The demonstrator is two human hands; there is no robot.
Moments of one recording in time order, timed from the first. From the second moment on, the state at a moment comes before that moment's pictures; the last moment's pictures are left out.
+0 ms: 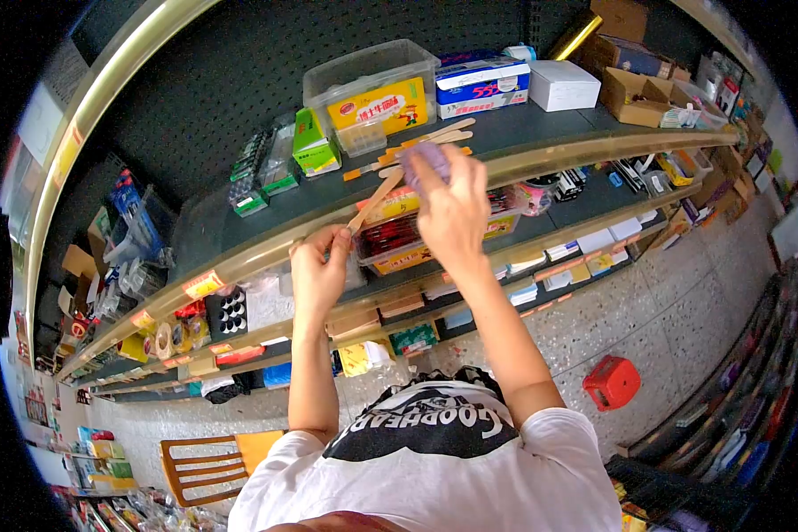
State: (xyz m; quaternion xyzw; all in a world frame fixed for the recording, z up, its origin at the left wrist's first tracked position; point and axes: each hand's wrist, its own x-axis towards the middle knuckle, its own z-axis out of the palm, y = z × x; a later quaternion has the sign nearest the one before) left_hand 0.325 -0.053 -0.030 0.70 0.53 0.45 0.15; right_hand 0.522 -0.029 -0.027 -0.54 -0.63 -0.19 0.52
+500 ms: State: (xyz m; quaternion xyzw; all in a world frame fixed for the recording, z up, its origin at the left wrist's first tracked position) left_hand 0.328 -0.054 -0.030 0.72 0.54 0.43 0.09; right_hand 0.495 -0.054 -0.040 -0.44 -0.72 -0.16 0.51
